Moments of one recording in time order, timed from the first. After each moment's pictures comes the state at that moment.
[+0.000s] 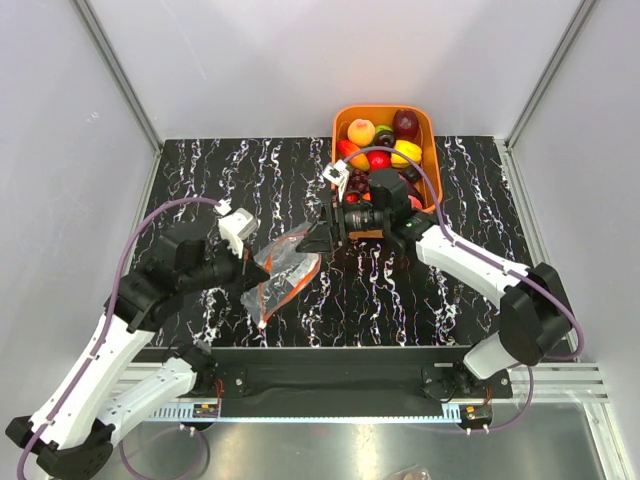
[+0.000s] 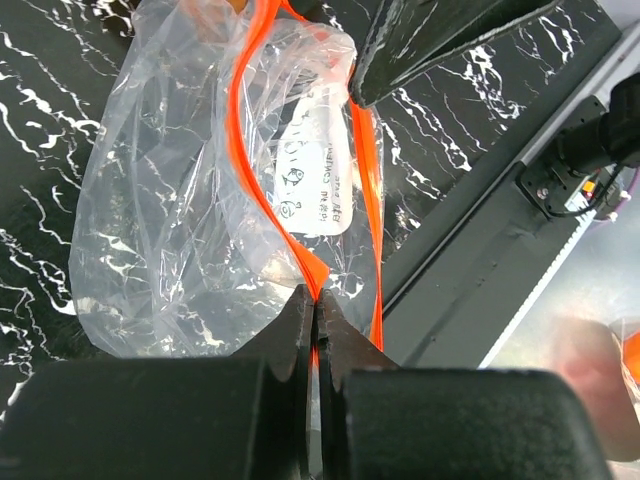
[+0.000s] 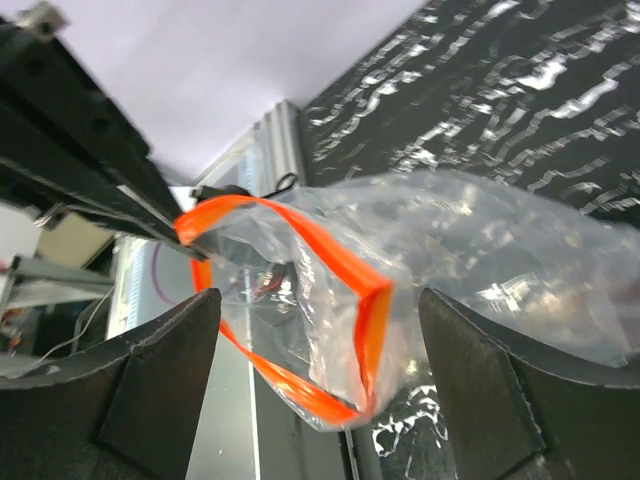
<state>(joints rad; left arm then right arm) -0.55 0.75 1.02 -0.84 0.37 -0.13 0.66 1.52 1.13 0.12 -0.84 0.48</state>
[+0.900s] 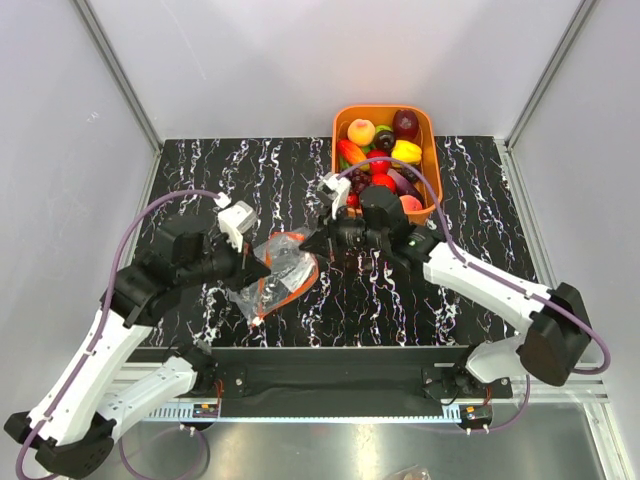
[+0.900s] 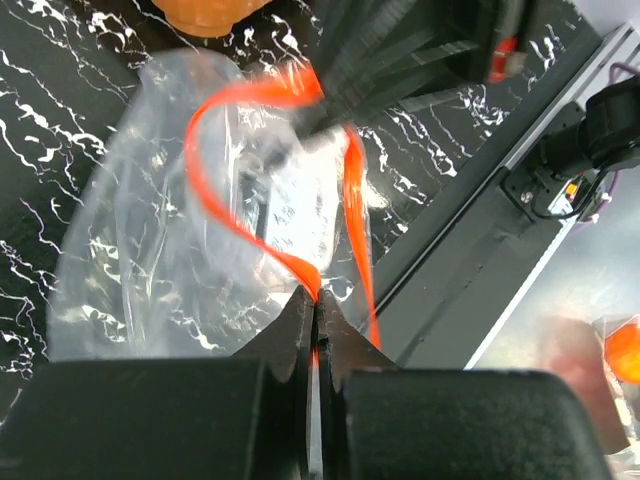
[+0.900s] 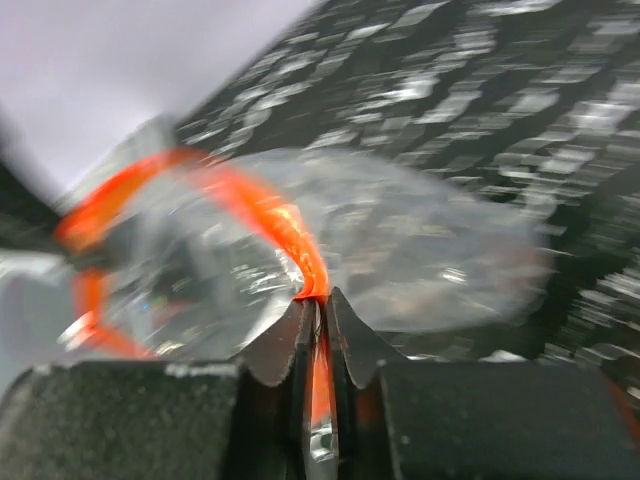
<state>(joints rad) -0.56 0.79 1.10 -0.87 0.38 -0.13 0.80 1.40 1.10 0.00 -0.51 0.33</state>
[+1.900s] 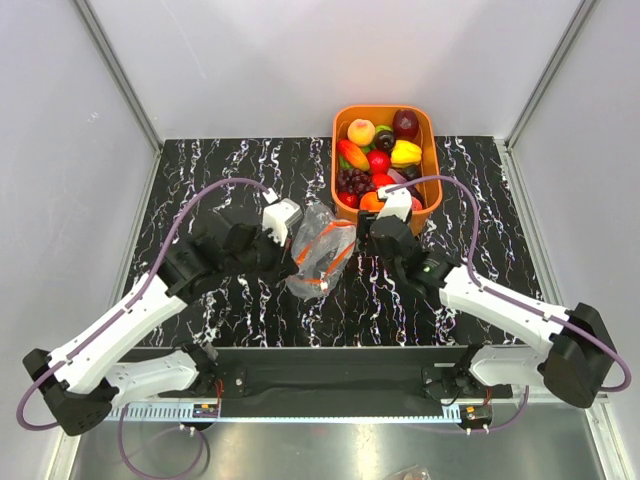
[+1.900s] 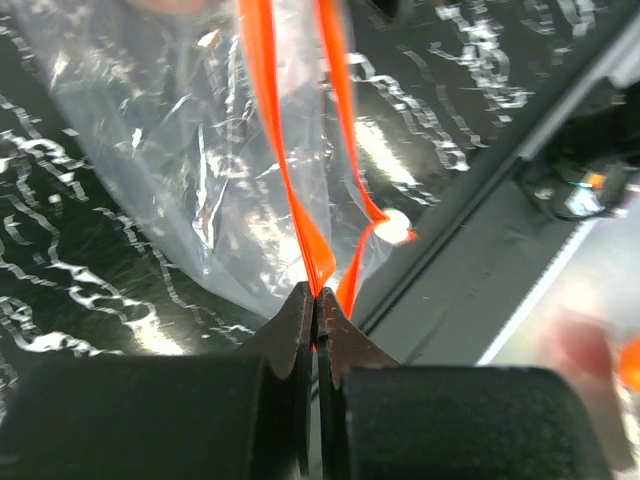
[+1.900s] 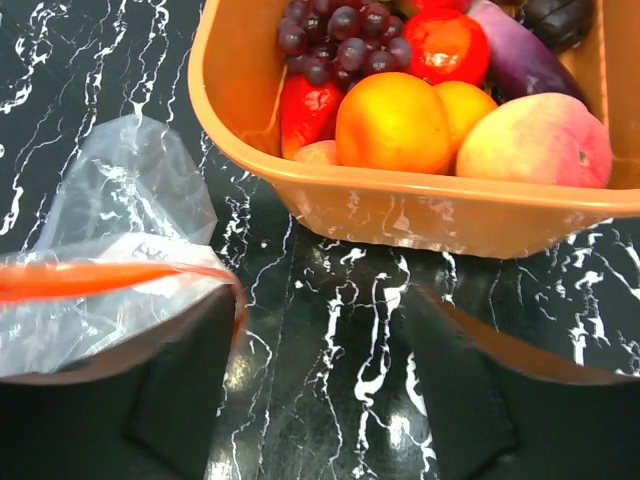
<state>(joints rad) -0.78 1.01 1.13 -0.78 0.19 -0.21 0.84 1.24 0.87 -0.10 0.60 0.42</state>
